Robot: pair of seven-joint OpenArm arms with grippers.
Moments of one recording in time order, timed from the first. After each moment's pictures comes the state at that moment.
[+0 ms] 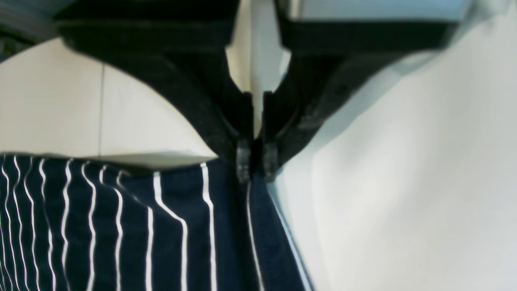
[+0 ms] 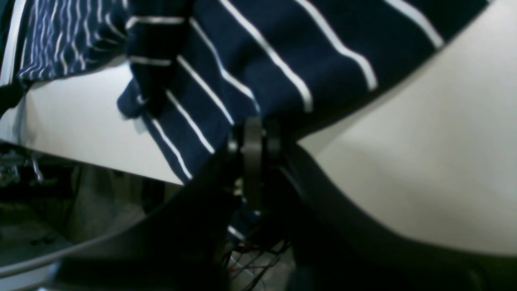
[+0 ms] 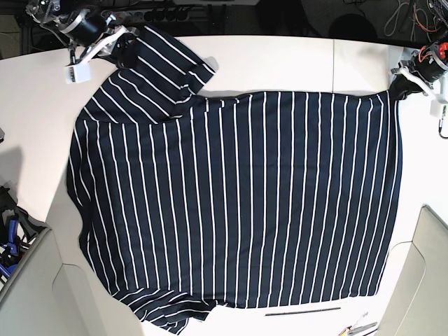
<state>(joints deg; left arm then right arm) 27.8 -29.5 -30.2 81.4 -49.5 -34.7 43.2 -37.5 6.1 19.6 104.0 40.9 28.8 -47.2</state>
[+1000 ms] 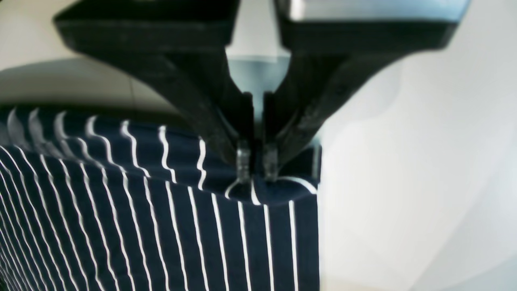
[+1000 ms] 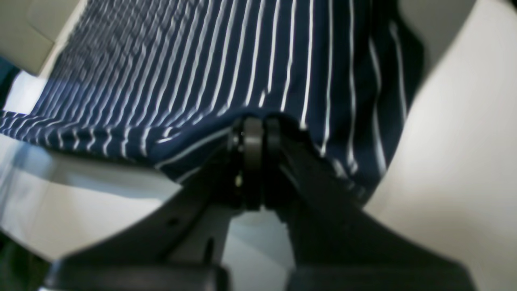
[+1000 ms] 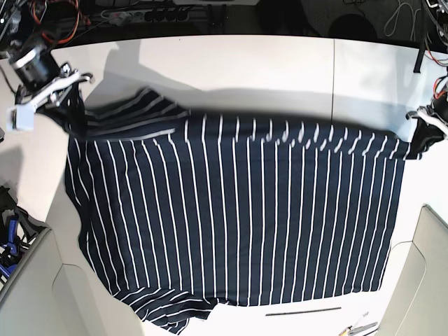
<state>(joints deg) 16.6 -29.3 -35.5 87.0 -45.1 -32.9 39.9 -26.0 6.8 32.7 116.9 43.7 31.3 -48.1</state>
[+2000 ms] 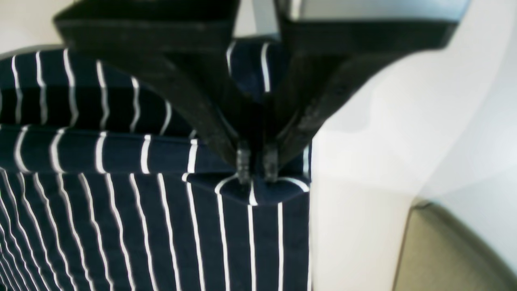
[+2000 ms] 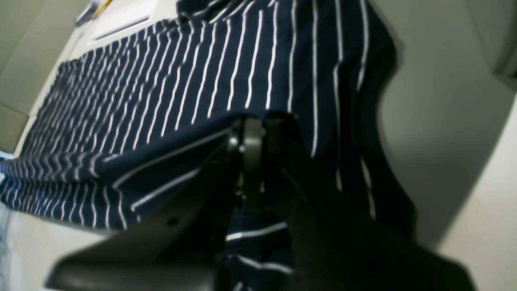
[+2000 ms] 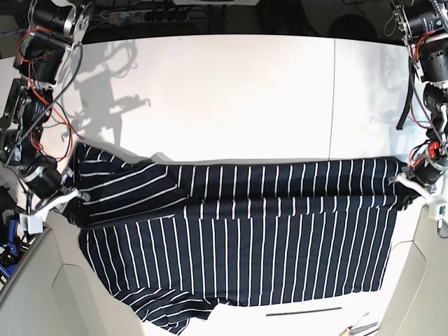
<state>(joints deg) -11.9 -29.1 -19.1 60.7 -26.8 -26.6 27.3 14.2 12.5 25.7 73.7 34.0 32.6 -45.7</state>
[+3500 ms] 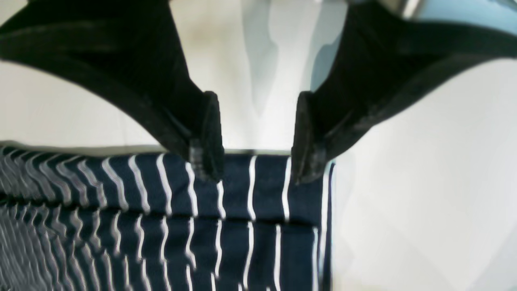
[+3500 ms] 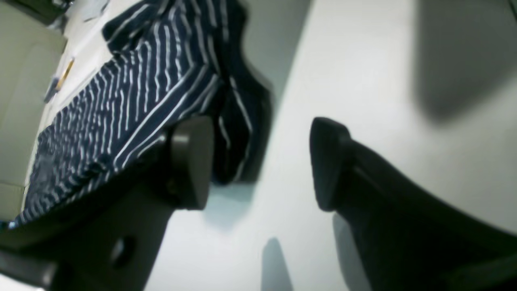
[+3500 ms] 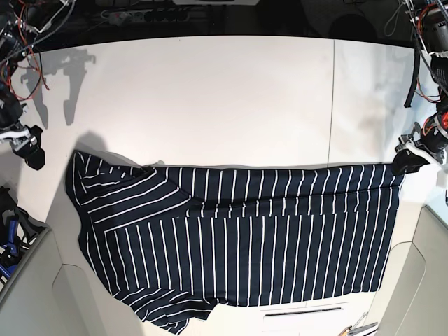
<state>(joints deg) 0.8 -29.7 -28.4 68.5 -41.5 -33.4 39.0 -3.9 11.5 48.3 81.9 46.8 32.1 -50.2</state>
